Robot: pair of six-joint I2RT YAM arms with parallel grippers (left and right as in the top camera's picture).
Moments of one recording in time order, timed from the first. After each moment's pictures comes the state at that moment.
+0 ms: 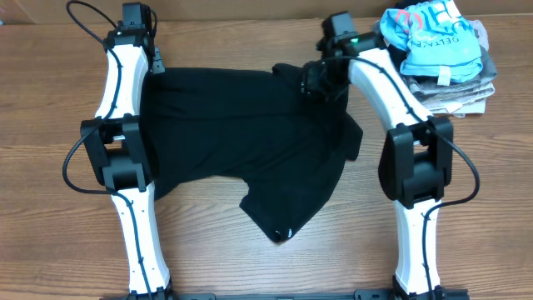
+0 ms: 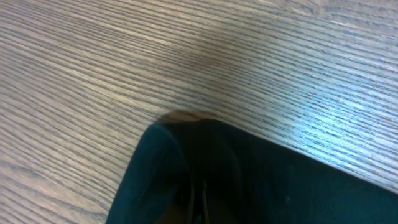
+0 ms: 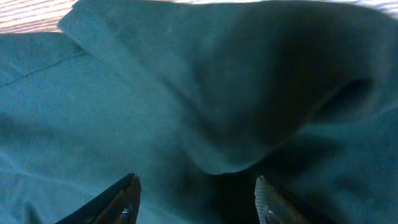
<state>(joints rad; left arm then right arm) 0.09 2.58 2.35 -0.94 -0.32 -0.22 0.27 2.35 2.07 -0.99 -0.18 0.38</state>
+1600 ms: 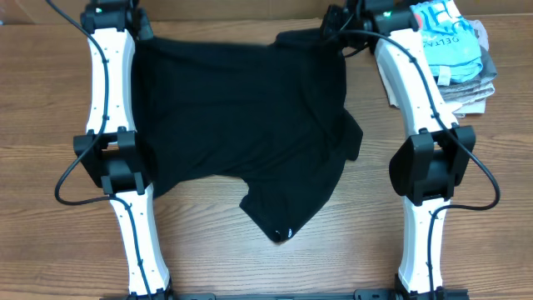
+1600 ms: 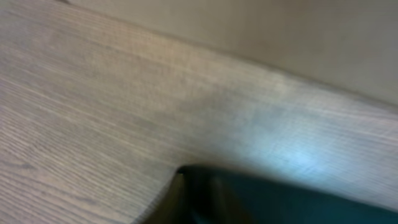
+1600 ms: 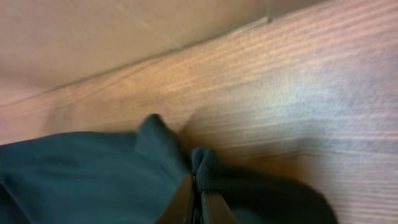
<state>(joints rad) 0.09 2.52 2.66 -1.05 -0.28 -0.22 0.17 2.35 2.36 -0.88 -0.26 0.45</state>
